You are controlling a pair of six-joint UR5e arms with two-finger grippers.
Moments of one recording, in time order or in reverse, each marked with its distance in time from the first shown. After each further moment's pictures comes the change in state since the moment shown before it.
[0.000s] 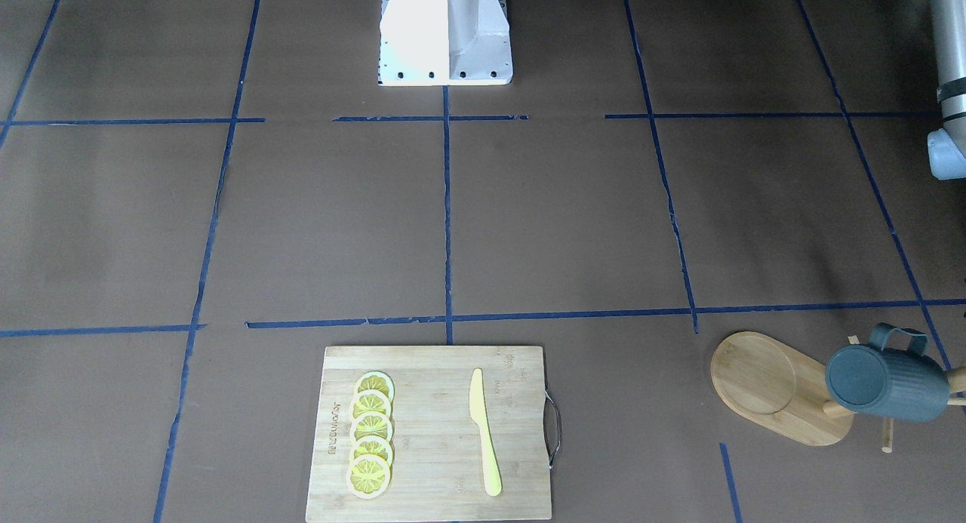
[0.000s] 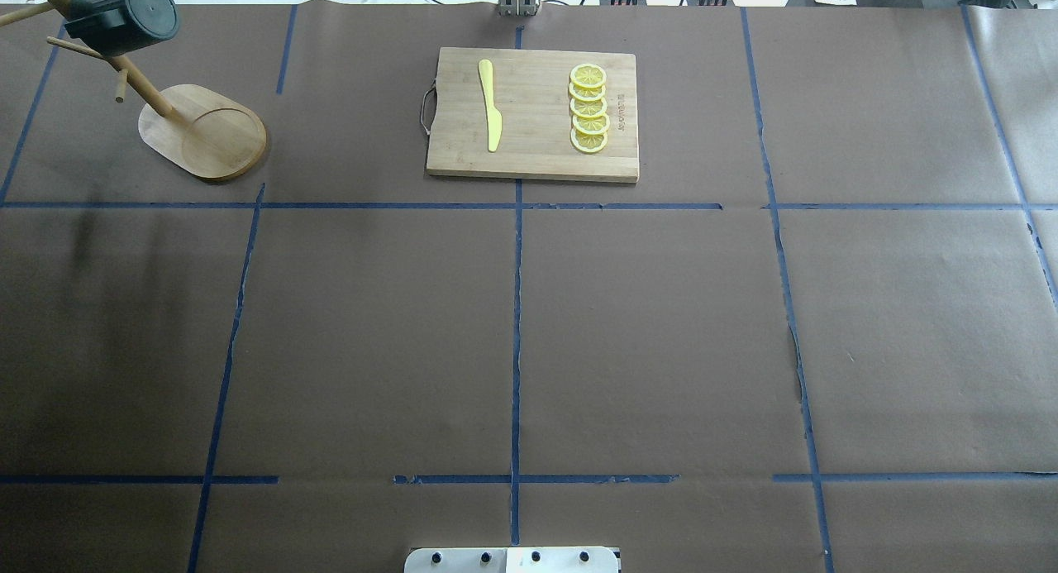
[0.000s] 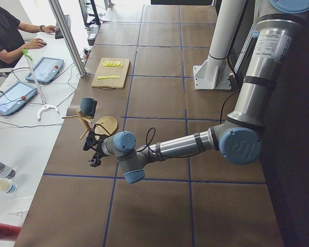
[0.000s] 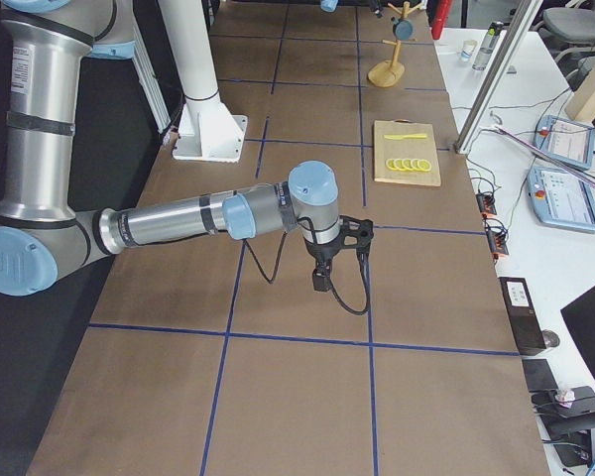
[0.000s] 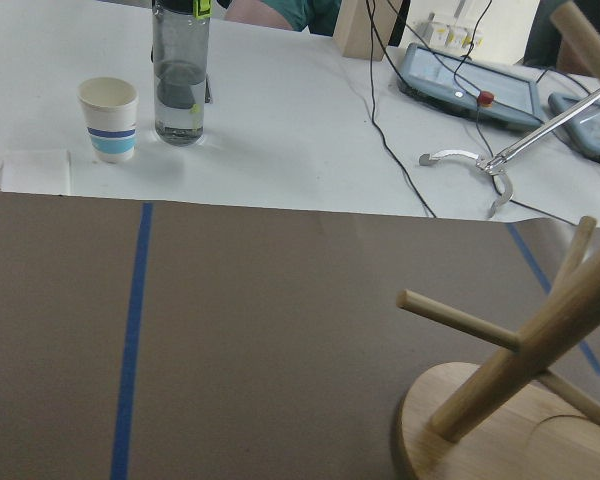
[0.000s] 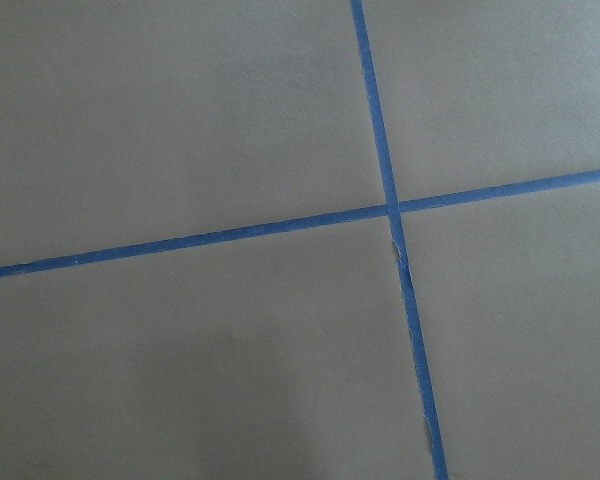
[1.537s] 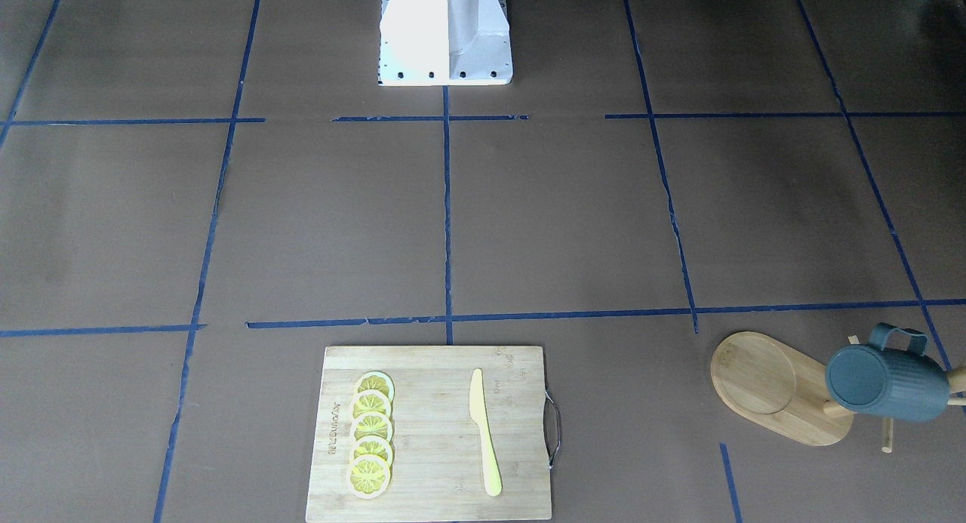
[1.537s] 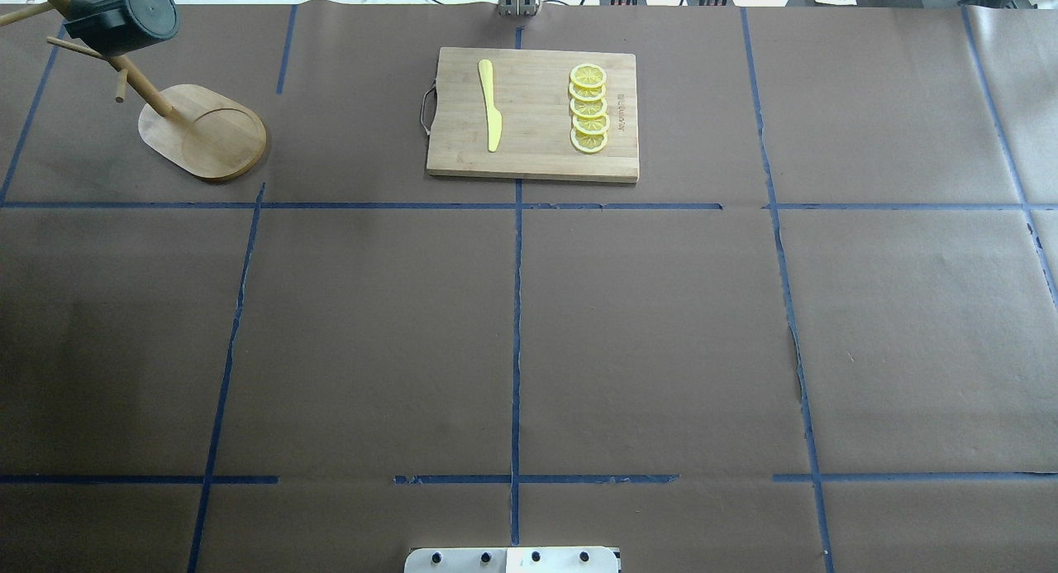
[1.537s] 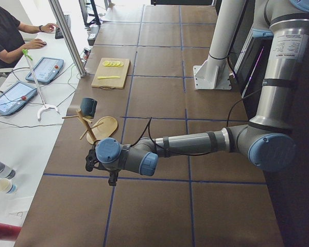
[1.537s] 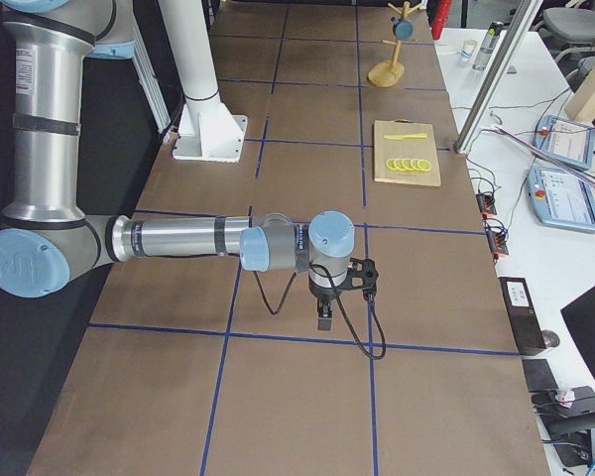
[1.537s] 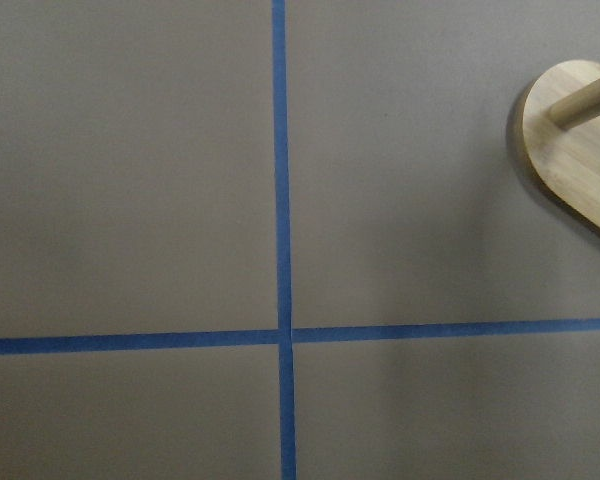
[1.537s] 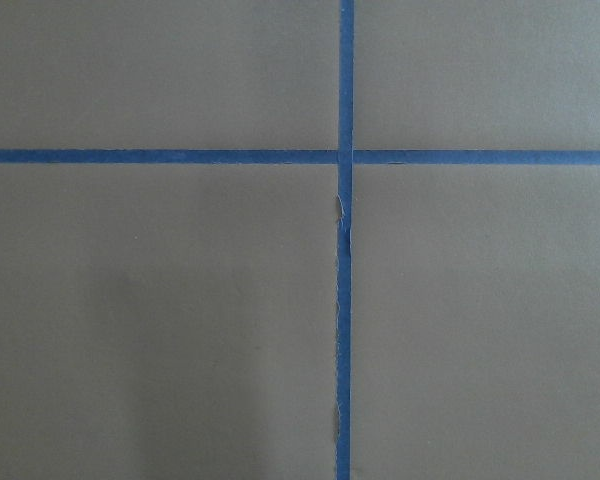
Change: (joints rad) left arm -0.194 0.108 -0.341 1.105 -0.368 0.632; right arm 0.005 0.044 -0.187 -0.059 0.010 -0.307
